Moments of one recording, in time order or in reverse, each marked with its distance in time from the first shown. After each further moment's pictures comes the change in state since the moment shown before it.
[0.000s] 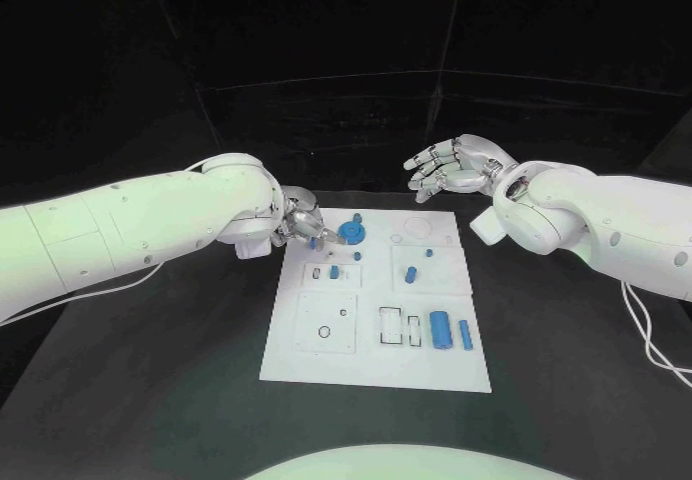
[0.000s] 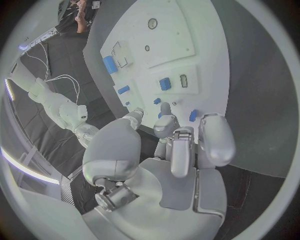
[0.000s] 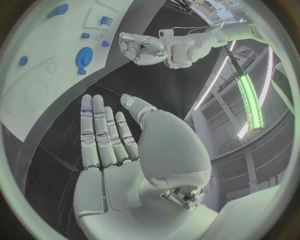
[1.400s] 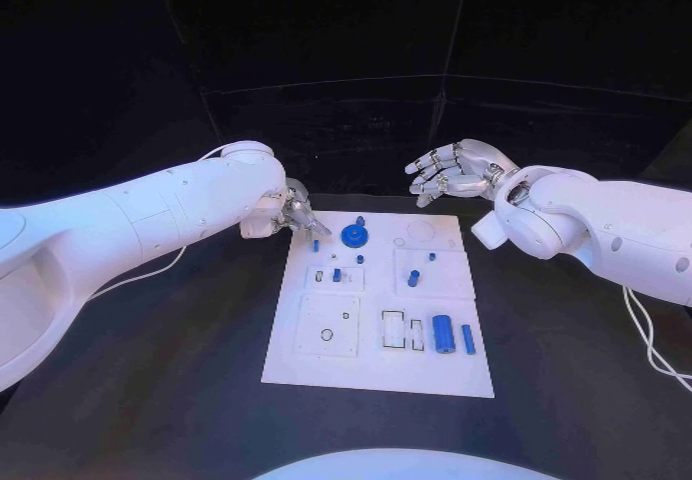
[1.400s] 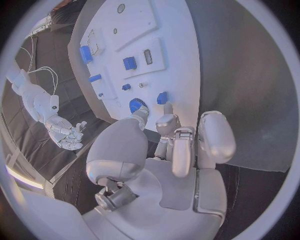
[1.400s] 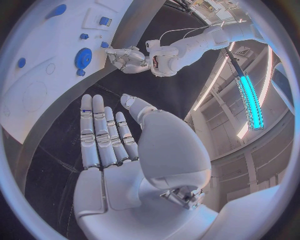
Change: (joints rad) left arm -0.032 0.216 0.002 -0.444 -0.046 0.151 0.039; left_hand 0.117 0.059 -0.084 -0.008 0.000 -0.019 0.034 -0.081 -0.098 -0.022 0.022 -0.011 -0.034 0.004 0.025 0.000 0.000 0.000 -0.001 0.023 -0.017 -0.007; right arm 0.000 0.010 0.000 -0.004 -0.001 0.004 0.001; right_hand 0.000 0.000 0.000 0.000 0.000 -0.003 -0.003 0.007 0.001 -0.007 0.000 0.009 -0.009 0.000 0.000 0.007 -0.004 0.000 0.009 0.002 -0.007 -0.006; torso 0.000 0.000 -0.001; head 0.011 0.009
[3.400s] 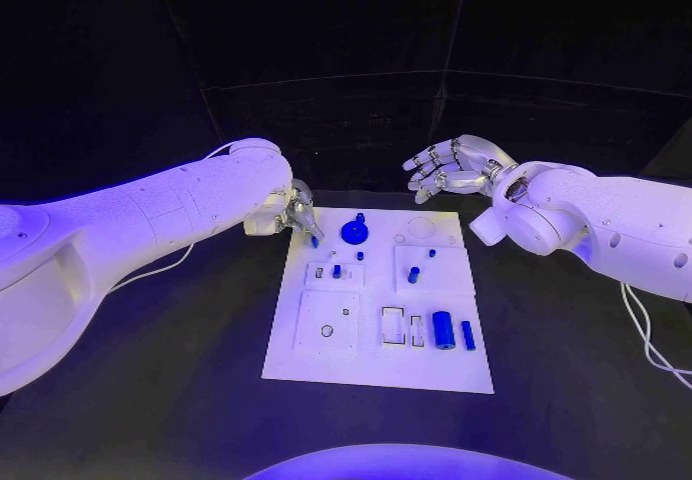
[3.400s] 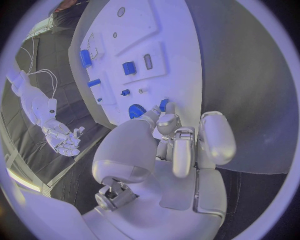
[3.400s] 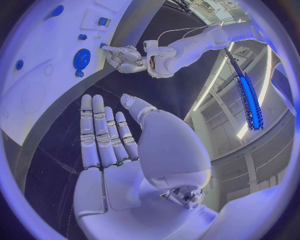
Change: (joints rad) left arm -0.011 0.046 0.001 -0.064 -0.011 0.060 0.015; left_hand 0.245 0.125 0.148 -0.175 -0.003 0.019 -0.009 -0.018 -0.061 -0.021 -0.007 -0.013 -0.023 0.000 0.000 0.000 0.000 0.000 0.004 0.003 0.008 0.008; right arm 0.000 0.005 0.000 0.000 -0.001 0.001 0.001; right_hand 0.000 0.000 0.000 0.000 0.000 -0.004 0.004 0.008 0.000 0.000 0.000 0.008 -0.003 0.000 0.000 0.000 -0.001 0.000 0.000 0.000 -0.005 -0.002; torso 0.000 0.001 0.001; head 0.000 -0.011
